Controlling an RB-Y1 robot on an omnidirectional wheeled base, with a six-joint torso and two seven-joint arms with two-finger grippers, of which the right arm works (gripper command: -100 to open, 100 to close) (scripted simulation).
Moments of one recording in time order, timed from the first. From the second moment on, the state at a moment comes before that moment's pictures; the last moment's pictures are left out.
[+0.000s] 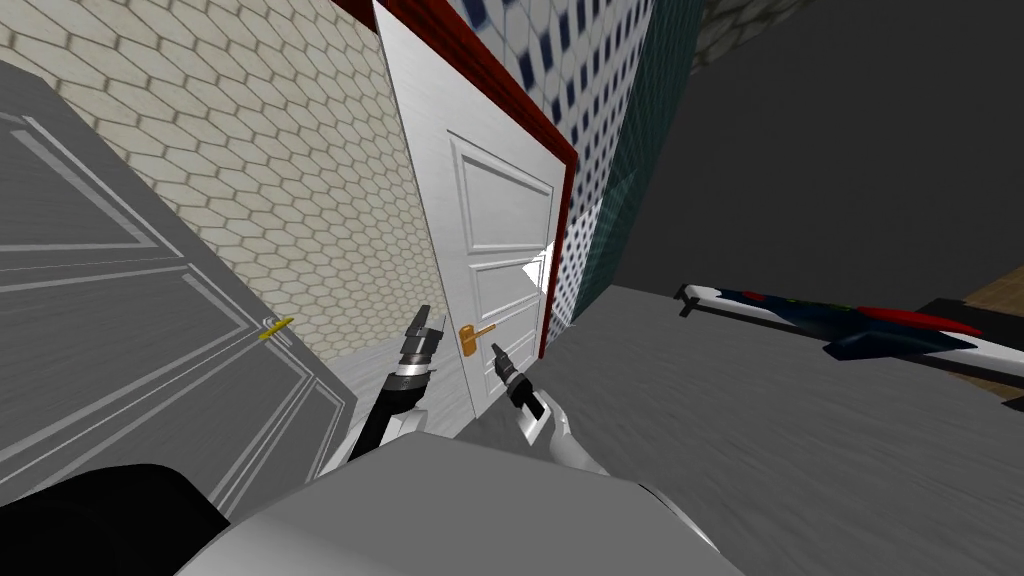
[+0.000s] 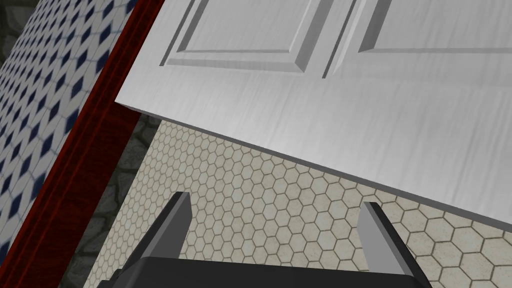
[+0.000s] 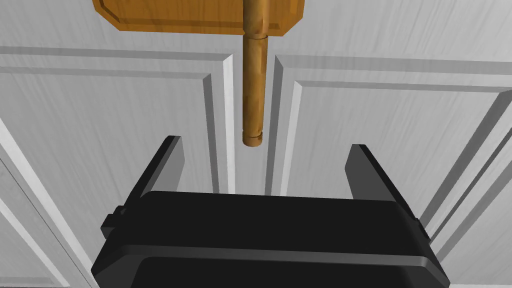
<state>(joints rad) -0.29 -0.07 0.76 -1.09 -0.03 -0.36 -0.23</state>
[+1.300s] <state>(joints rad) -0.29 -0.04 0.72 -1.04 -0.02 -0.37 -0.21</state>
